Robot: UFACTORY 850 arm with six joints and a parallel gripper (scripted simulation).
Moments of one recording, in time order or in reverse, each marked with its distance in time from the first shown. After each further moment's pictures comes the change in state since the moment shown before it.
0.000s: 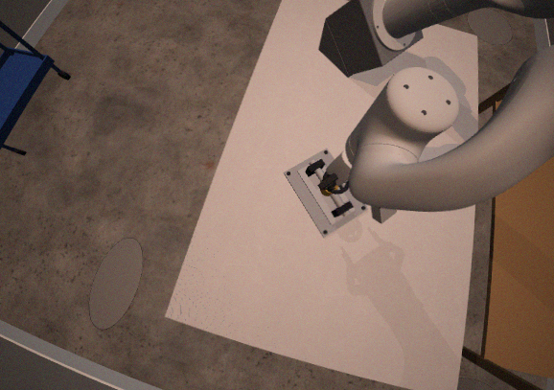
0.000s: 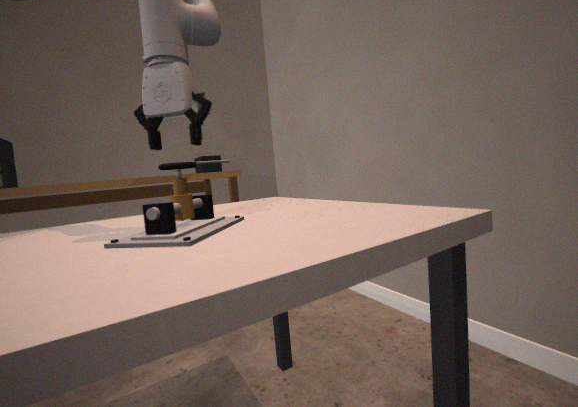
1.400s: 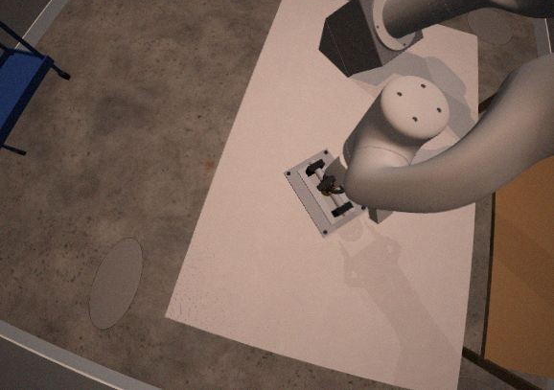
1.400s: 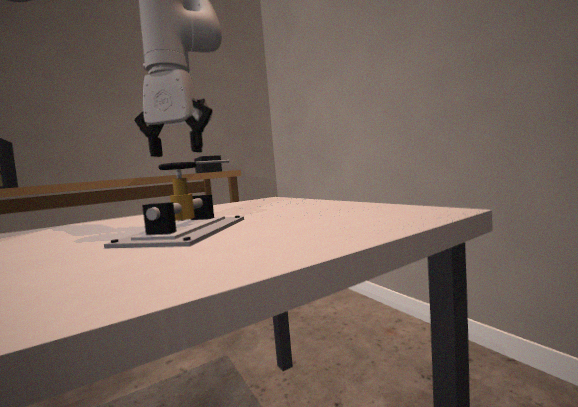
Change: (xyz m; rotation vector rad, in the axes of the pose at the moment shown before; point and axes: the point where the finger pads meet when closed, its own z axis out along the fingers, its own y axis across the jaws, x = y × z) arm 0.000 0.000 0.014 0.000 0.000 0.000
